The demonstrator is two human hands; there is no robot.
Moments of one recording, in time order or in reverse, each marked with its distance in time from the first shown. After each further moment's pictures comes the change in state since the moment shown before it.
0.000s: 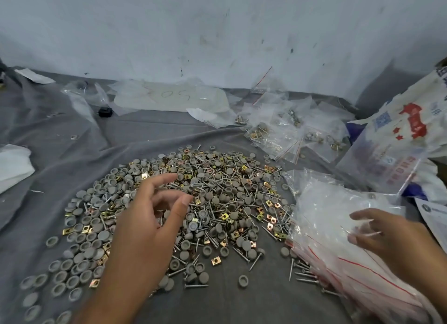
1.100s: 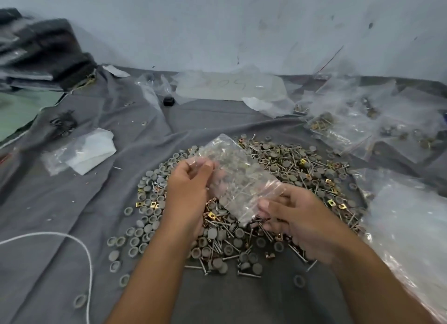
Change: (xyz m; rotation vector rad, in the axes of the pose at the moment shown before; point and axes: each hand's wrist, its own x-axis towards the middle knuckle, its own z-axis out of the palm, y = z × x) left_hand 0.050 -0.032 -0.005 -0.708 0.217 -0.531; right_hand -0.005 -0.181 0.113 1.147 -0.817 -0.127
